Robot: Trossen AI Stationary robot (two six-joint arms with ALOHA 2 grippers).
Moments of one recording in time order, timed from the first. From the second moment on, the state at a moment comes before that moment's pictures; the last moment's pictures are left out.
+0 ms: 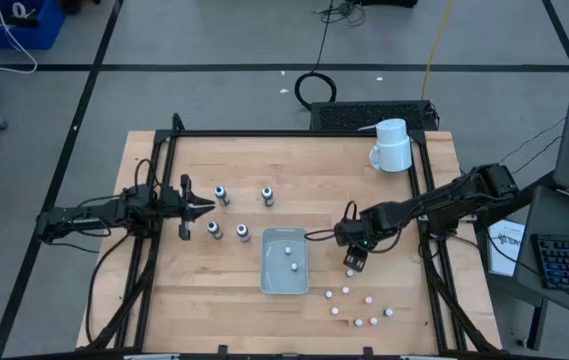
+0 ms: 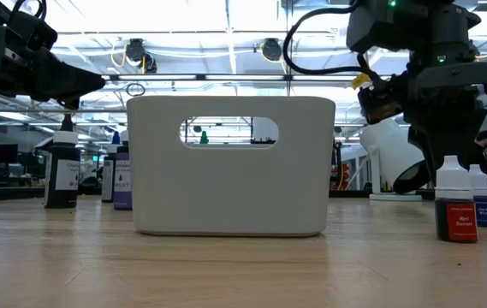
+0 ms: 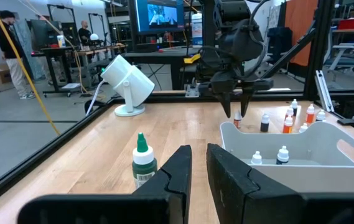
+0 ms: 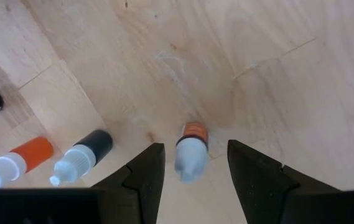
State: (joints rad) left arm 0.11 0.04 0.01 0.03 0.04 0.05; right arm 0.21 1.50 0.83 -0.75 -0.11 0.73
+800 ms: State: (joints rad) left arm 0.11 0.04 0.01 0.03 0.04 0.05; right arm 0.21 1.52 0.83 -0.74 -0.10 0.72
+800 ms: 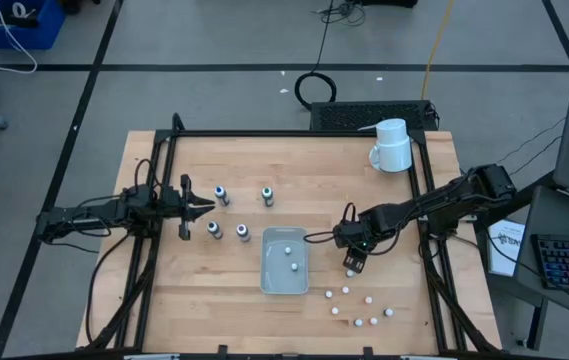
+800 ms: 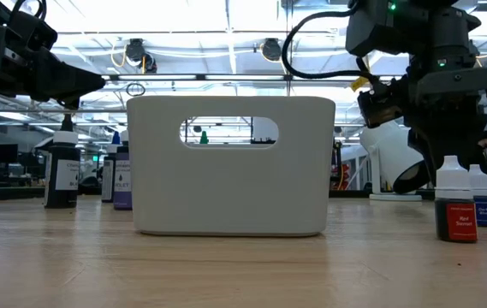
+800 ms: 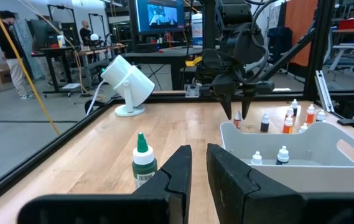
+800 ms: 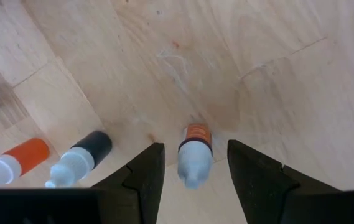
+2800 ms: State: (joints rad) left arm 0.11 0.04 0.01 0.03 0.04 0.05; right arm 0.20 1.96 1.77 -1.08 0.05 0.11
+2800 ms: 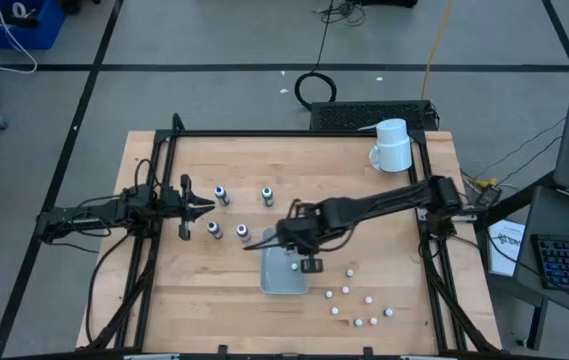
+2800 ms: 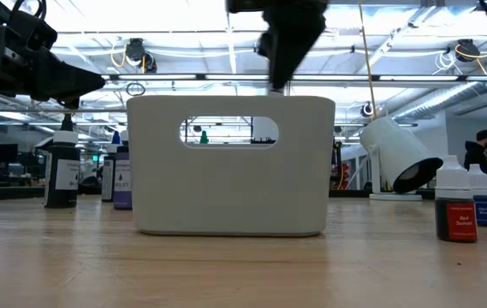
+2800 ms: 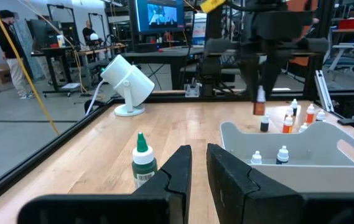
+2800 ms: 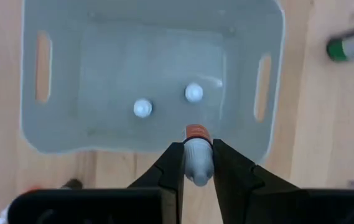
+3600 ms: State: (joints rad) left arm 0.11 0.04 0.01 0.03 0.04 0.05; right arm 0.16 2.13 1.79 -1.04 -0.09 0.02
